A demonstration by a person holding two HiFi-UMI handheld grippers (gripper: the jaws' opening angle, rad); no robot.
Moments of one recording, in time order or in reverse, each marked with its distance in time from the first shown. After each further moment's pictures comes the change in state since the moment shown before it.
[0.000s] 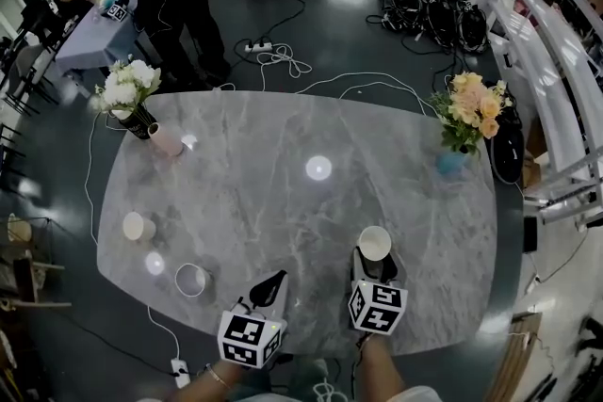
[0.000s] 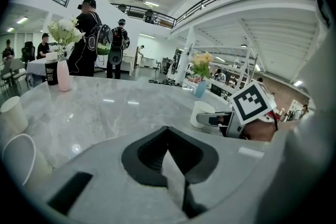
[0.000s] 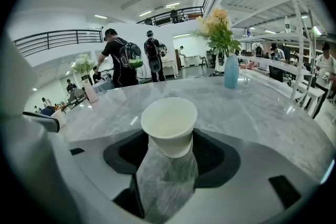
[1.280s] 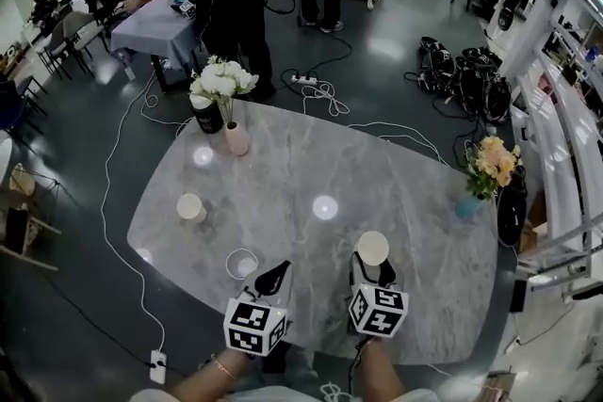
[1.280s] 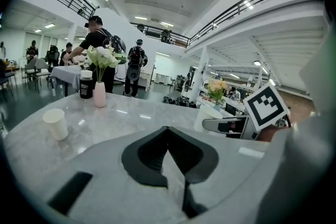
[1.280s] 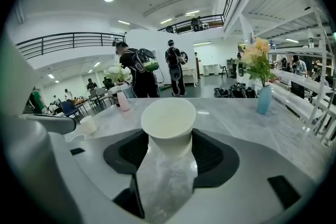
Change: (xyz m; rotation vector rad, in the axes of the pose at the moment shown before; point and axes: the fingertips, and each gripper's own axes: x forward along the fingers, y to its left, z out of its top) left arm -0.090 0.061 0.039 -0.092 -0.198 0.146; right arm -0.042 0.120 0.057 -0.132 -0.080 0.171
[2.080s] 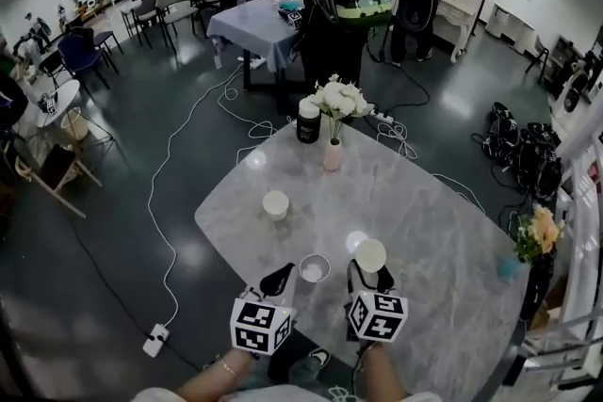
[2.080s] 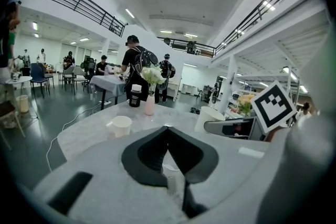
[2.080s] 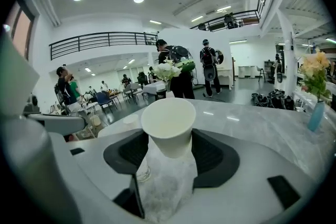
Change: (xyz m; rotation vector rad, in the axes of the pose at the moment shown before) left arm -0.126 0.111 0.003 -0.104 -0.126 0.304; right arm 0.005 0.189 0.012 -0.170 0.000 0.330
